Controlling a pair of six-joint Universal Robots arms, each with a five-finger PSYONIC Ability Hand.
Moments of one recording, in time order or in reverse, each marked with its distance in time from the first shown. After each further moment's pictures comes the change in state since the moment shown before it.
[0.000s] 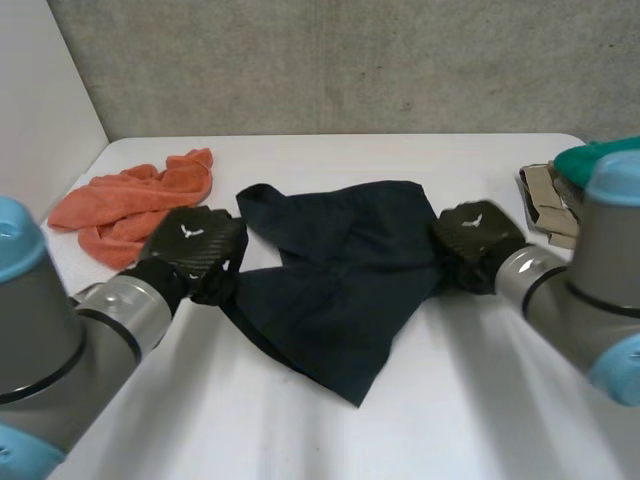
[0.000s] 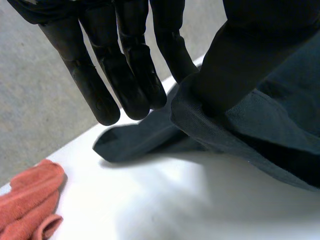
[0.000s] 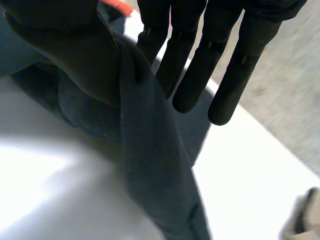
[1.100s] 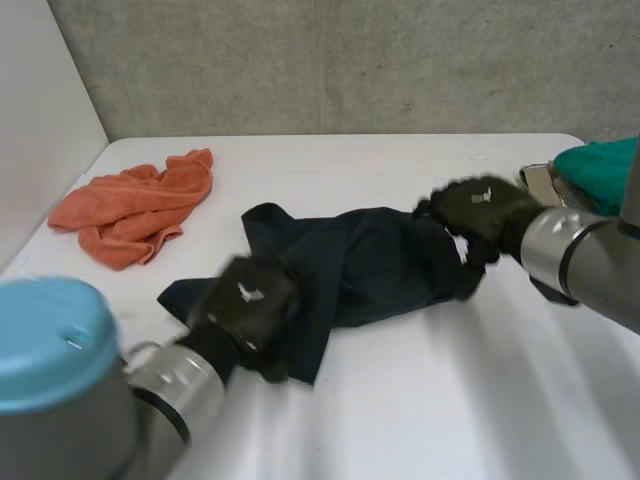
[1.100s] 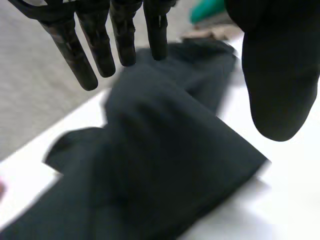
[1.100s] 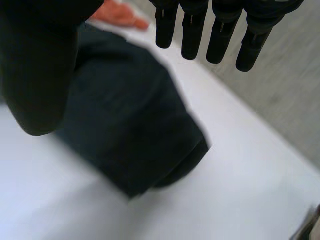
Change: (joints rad) left arm -0.252 -0.057 -0.056 0.025 -0.128 0.023; right arm -0.013 -0.026 -0.190 0.332 -0.081 0.000; left_hand -0.829 -0.856 -0.849 -0.858 -0.811; right_hand -0.765 -0.859 -0.862 -0.870 -0.849
